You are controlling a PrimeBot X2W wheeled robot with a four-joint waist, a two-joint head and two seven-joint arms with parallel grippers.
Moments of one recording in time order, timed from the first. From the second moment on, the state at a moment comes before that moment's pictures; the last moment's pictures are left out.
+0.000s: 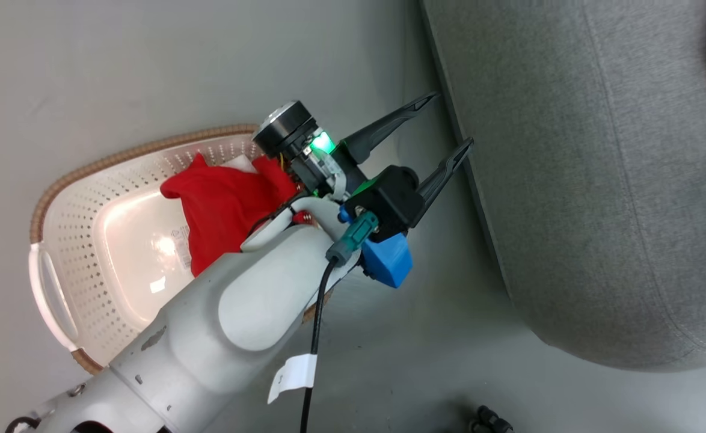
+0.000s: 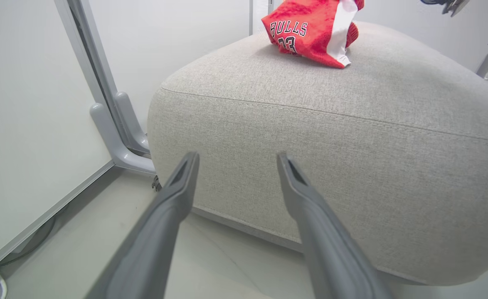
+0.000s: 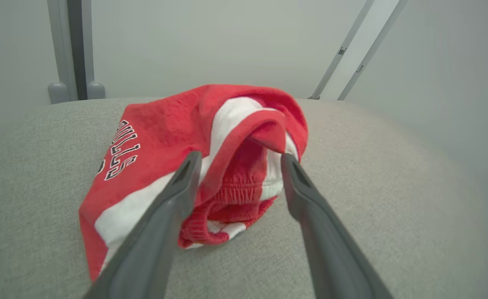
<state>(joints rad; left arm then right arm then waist) -0.93 0.13 -0.97 0.52 -0.22 -0.06 -0.25 -0.68 -0.32 -0.48 0.53 0.09 0.13 -0.26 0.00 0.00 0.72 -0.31</state>
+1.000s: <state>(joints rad) -0.42 0.15 -0.34 0.27 -0.26 0.06 -0.26 -0.34 -0.25 -0.01 0.16 0.11 0.13 -0.26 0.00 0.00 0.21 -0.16</state>
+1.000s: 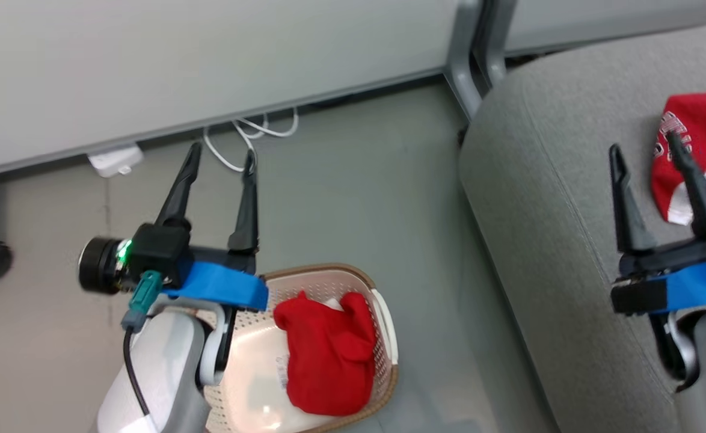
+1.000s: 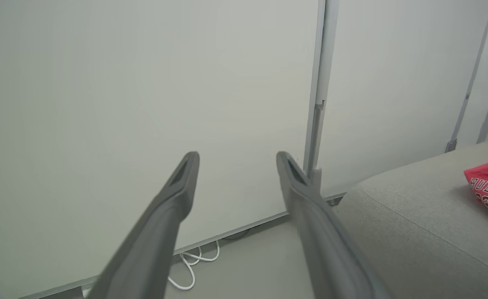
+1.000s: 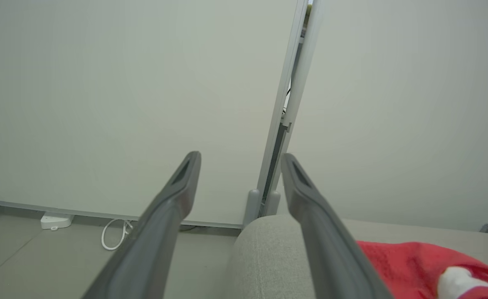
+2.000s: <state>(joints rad) -0.10 0.06 -0.09 0.32 -0.14 -0.07 -0.26 -0.03 -0.12 -0.01 0.23 0.12 0.13 -0.26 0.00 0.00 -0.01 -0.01</state>
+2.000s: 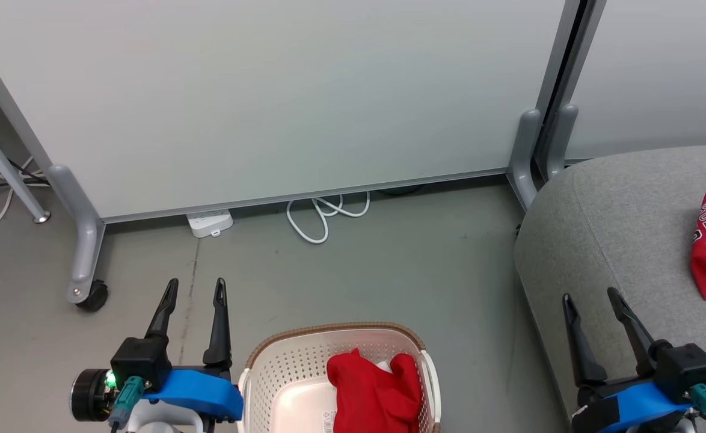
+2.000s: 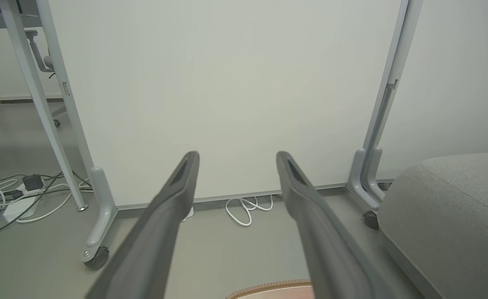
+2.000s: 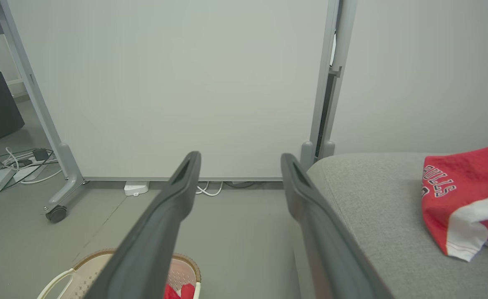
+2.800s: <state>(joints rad) -0.14 0.05 -0.15 0.38 -0.14 -0.10 -0.26 -0.04 -0.11 0.01 0.24 0.12 0.13 -0.26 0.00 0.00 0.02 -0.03</state>
